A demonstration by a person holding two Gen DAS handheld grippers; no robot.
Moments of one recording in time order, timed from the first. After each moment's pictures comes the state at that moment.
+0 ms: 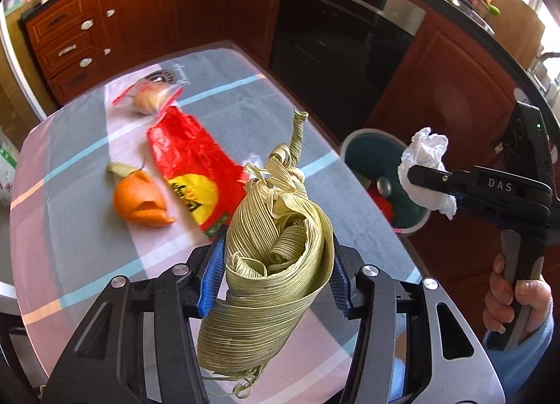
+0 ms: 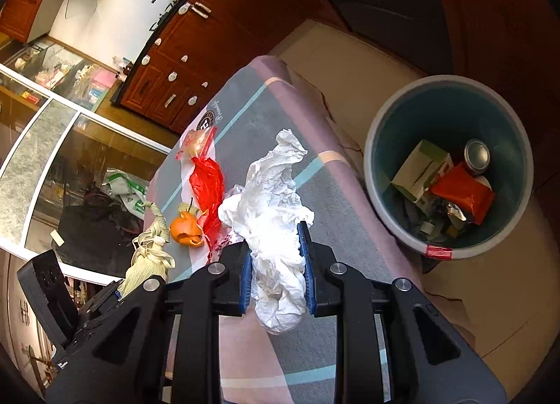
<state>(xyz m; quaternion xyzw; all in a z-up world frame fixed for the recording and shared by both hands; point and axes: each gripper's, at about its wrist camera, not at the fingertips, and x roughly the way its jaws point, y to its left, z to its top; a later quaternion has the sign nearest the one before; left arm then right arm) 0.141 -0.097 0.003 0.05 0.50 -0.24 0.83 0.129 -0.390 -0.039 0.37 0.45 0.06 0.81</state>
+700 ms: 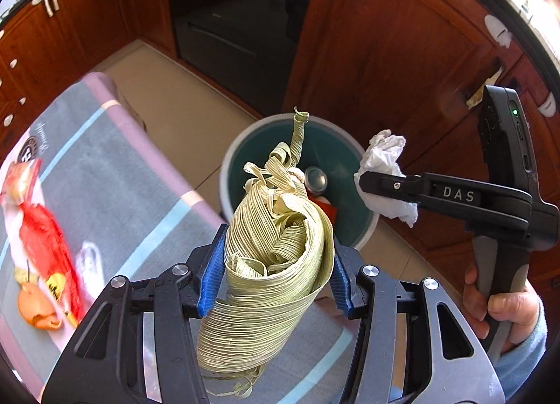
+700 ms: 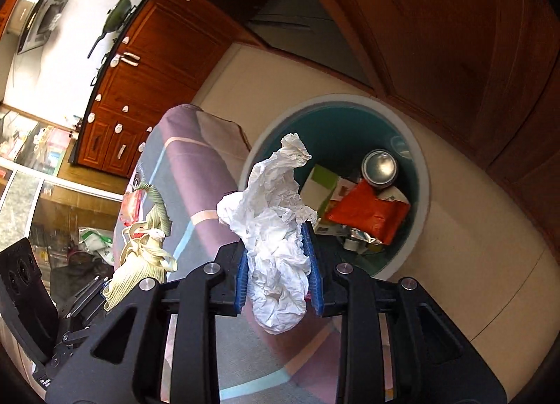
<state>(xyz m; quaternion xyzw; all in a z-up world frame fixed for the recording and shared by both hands) 0.173 -0.279 -0.034 0.14 0.52 -0.35 0.76 0.121 -0.518 -0.095 0.42 0.46 -0.05 0.78</state>
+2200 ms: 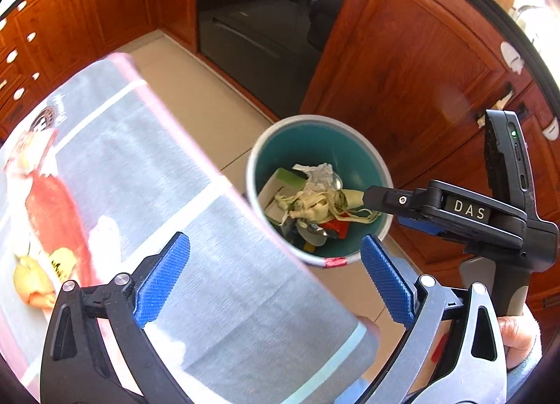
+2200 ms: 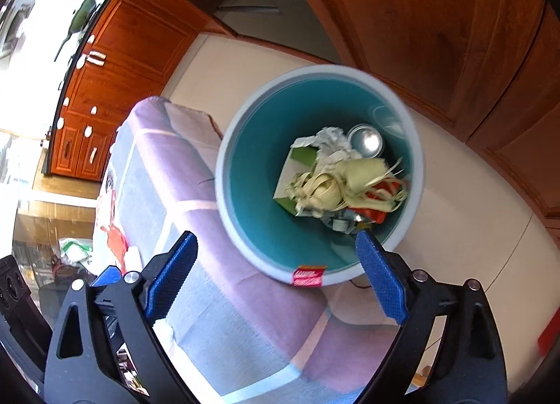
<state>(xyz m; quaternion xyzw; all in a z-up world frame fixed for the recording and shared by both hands) 0.182 -0.235 -0.036 0.10 0.53 -0.32 0.78 0.131 -0.481 -0.099 0.42 0.50 -0.09 0.75</state>
